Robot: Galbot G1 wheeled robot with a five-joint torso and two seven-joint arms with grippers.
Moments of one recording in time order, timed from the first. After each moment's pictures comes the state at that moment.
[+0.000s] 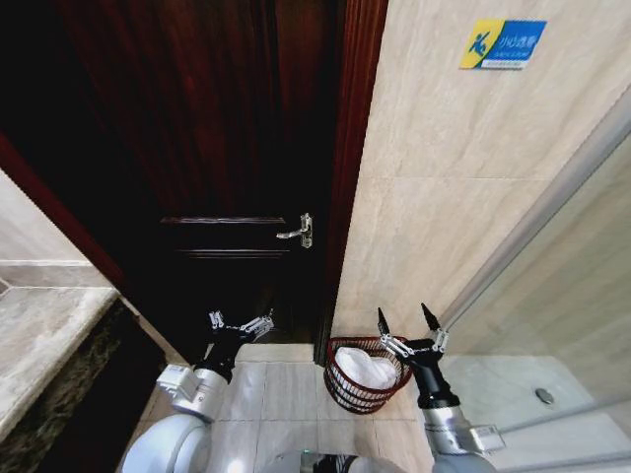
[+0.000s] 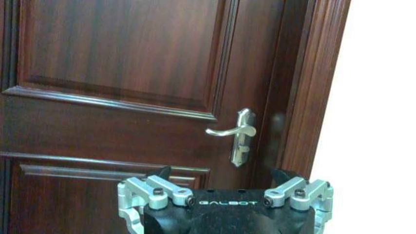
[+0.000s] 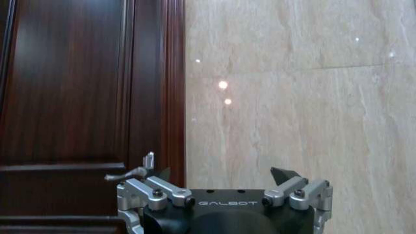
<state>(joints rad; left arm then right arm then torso) 1.80 -1.54 -0.58 -2.50 -0.20 0.24 0.16 -1.87 1.60 0.56 2.34 0.09 0.31 -0.22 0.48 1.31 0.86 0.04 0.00</state>
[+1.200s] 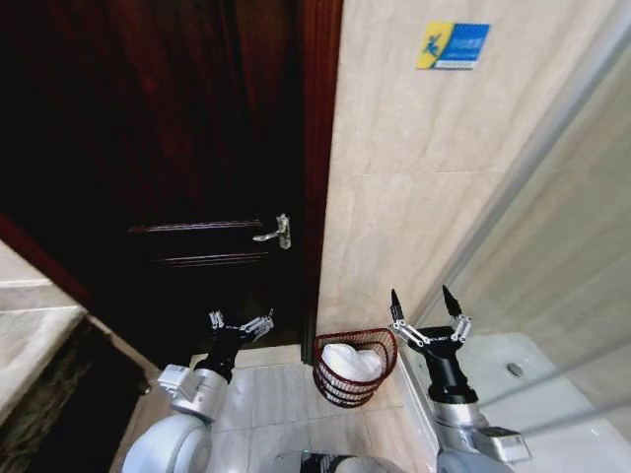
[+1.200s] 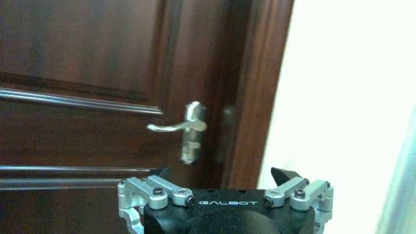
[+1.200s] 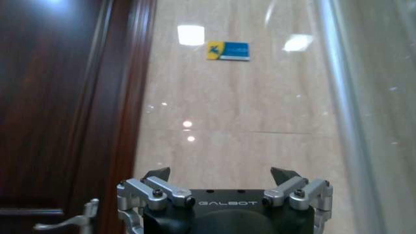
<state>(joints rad) 1.80 -1.54 -0.58 -2.50 -0.20 0.24 0.16 -1.85 1.61 0.57 2.40 0.08 0.40 -0.21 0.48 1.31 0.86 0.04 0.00</state>
